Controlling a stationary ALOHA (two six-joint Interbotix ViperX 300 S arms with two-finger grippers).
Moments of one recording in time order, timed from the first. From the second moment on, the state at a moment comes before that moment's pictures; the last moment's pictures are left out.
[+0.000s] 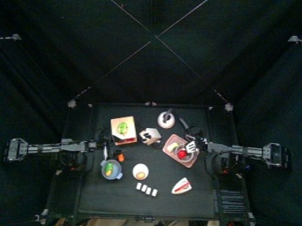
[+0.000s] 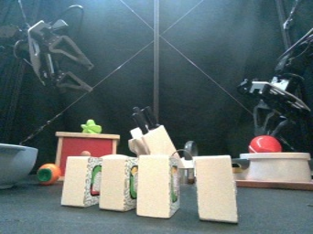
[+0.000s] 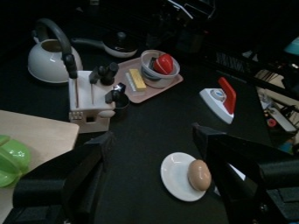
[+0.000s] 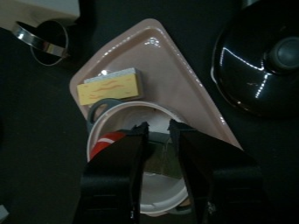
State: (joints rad) left arm 0.17 -0.75 1.13 -0.01 -0.10 -0.24; right arm -0.30 -0.58 1.06 -0.37 0.54 1.16
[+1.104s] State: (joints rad) left arm 0.47 -0.60 0.75 0.13 0.75 -0.41; right arm -0.27 -0.60 1.09 -0.58 0.11 1.16
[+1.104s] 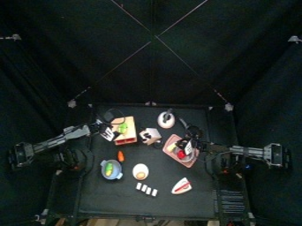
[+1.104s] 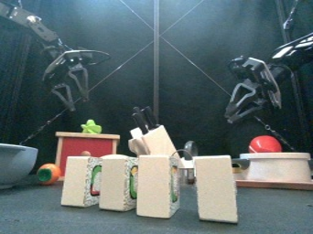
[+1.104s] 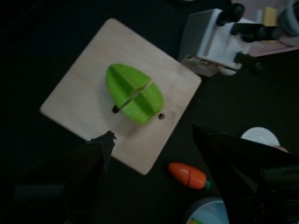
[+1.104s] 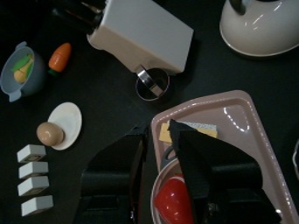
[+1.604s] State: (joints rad) left arm 0.23 -0.53 0.70 0.55 0.85 -0.98; right arm -0.27 -0.59 1.11 -0.62 0.01 1.16
